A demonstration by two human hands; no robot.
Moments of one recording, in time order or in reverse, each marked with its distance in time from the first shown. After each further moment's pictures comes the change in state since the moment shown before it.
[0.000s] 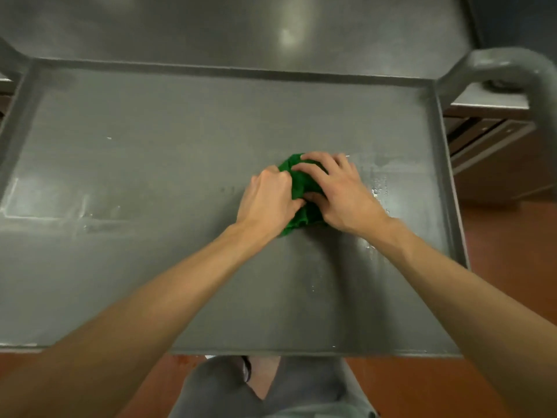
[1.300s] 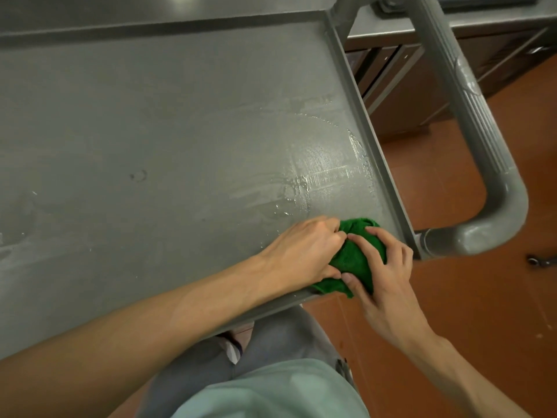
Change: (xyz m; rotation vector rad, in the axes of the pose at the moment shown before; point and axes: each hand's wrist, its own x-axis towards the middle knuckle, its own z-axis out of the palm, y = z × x) left_hand -0.089 0.078 0.064 -0.121 -0.422 0.917; right_hand -0.257 -0.078 -0.003 0.105 0.131 0.728
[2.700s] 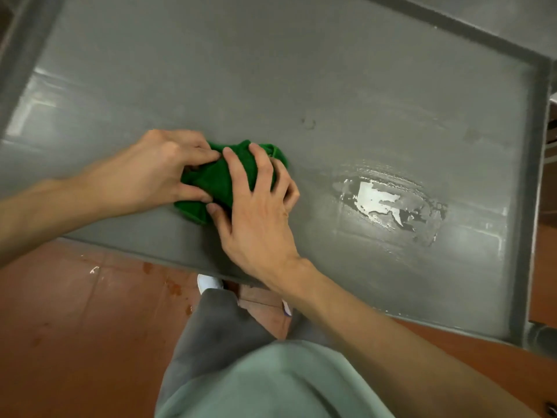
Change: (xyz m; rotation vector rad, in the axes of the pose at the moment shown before) left_hand -0.325 -0.149 -0.066 0.088 0.367 -0.494; right_hand 0.047 -0.299 0.161 -0.115 -0.170 -0.538
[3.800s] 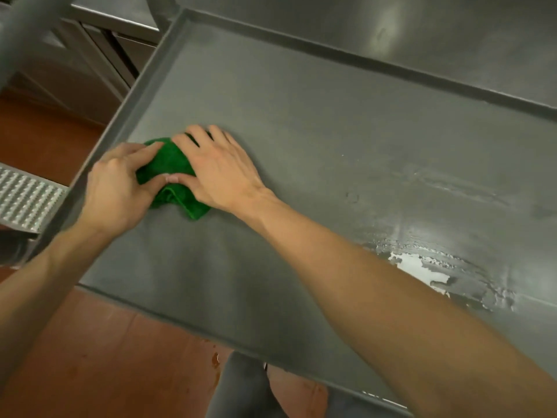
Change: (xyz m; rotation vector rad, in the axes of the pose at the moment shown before) left_hand -0.030 -0.091 -0.030 0.173 0.503 -0.653; right_hand 0.193 -0.067 0.031 -0.047 0.008 -0.583
